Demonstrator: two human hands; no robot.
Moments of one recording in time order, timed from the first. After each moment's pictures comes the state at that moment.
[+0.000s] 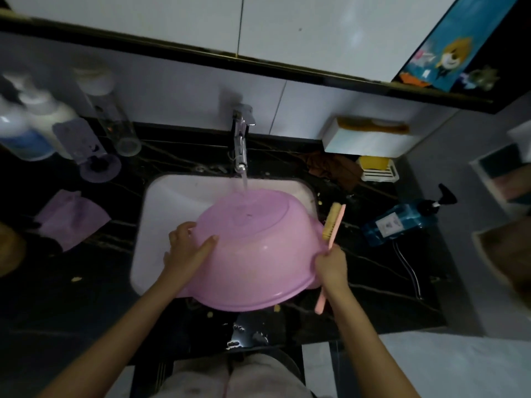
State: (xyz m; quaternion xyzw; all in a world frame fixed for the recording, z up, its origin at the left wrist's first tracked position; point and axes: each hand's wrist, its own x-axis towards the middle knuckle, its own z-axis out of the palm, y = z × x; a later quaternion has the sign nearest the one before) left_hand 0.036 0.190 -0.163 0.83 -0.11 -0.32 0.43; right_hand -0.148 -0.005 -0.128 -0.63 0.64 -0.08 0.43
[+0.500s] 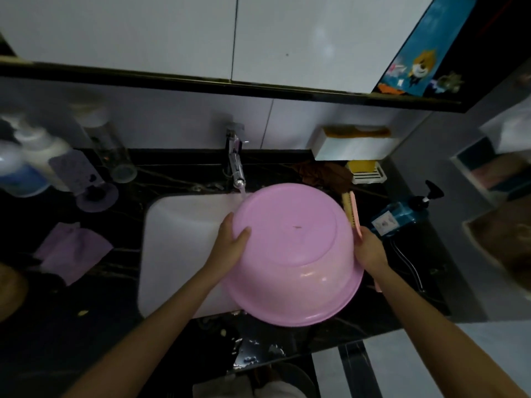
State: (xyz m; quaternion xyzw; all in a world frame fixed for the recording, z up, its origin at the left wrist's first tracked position) left_hand 0.041 0.120 -0.159 0.74 -0.23 -0.37 0.50; right_hand -0.182 -0.082 -0.122 -0.74 0.60 -0.04 0.29
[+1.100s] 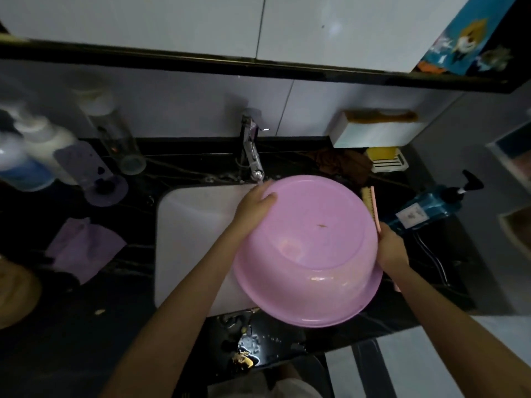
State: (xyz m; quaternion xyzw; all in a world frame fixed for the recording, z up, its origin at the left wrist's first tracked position) left_hand 0.086 0.063 -0.152 0.70 -0.25 -0.42 0.52; right_hand -0.176 -0.078 -0.144 -0.74 0.62 -0.04 0.26
